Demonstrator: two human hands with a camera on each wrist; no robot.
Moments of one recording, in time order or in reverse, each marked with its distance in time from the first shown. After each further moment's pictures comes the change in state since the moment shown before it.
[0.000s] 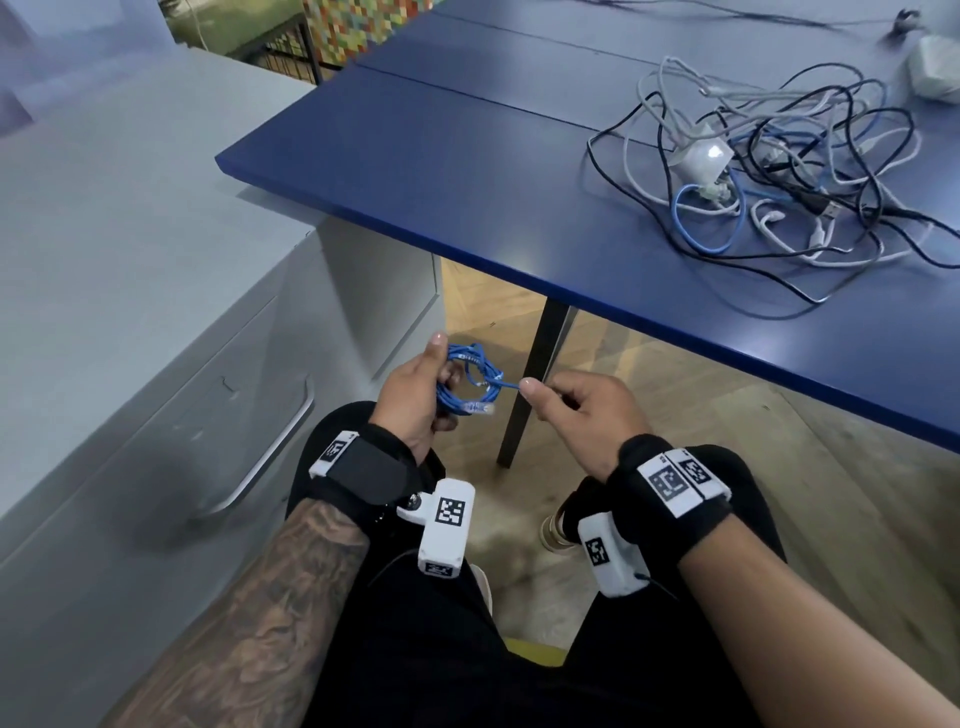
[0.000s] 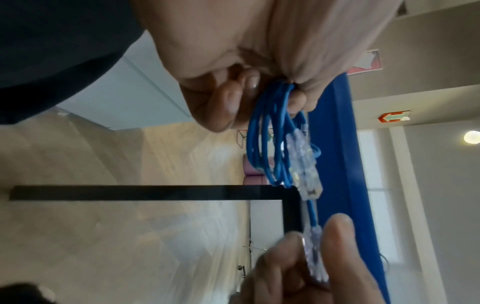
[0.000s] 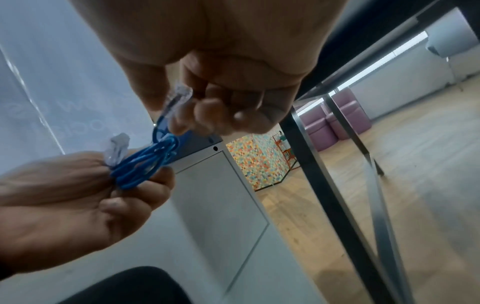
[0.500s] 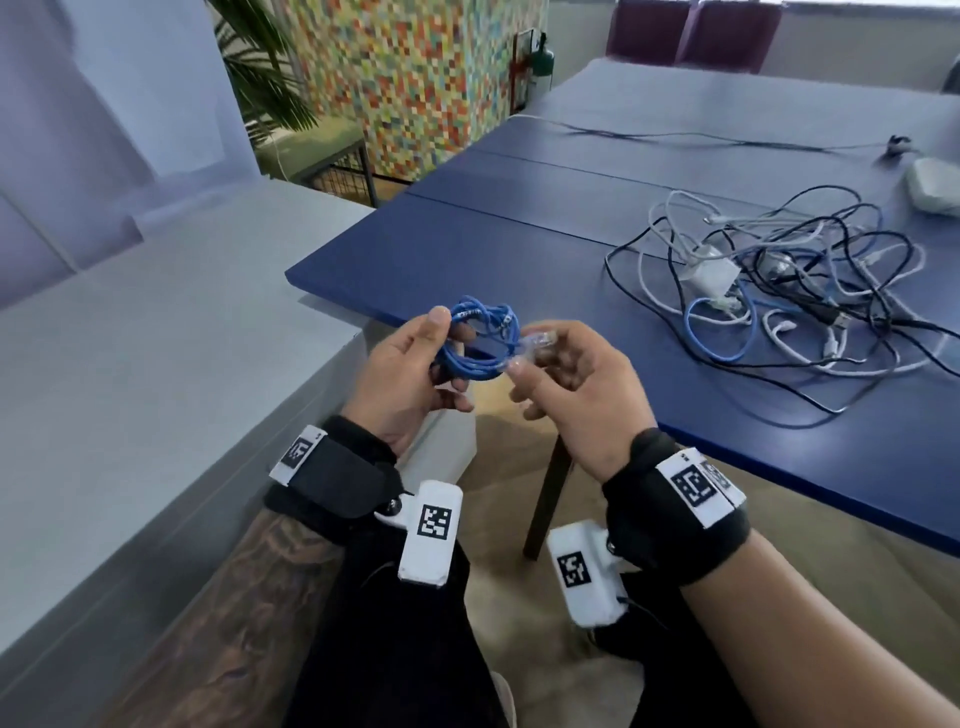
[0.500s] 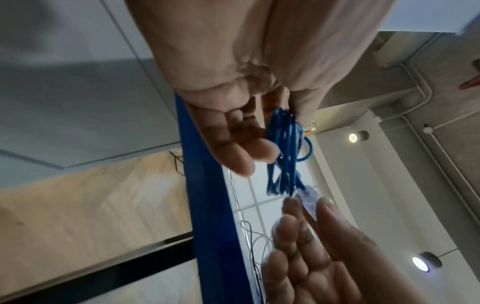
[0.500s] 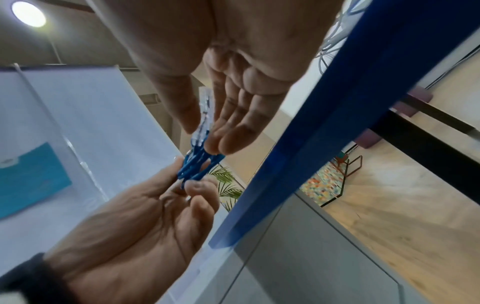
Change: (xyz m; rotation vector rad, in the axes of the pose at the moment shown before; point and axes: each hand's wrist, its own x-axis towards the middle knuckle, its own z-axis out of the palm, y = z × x) left_hand -0.001 0.125 -0.002 -0.034 -0.138 0.284; right_hand 0.044 -0.104 -0.031 0.601 0.111 -0.188
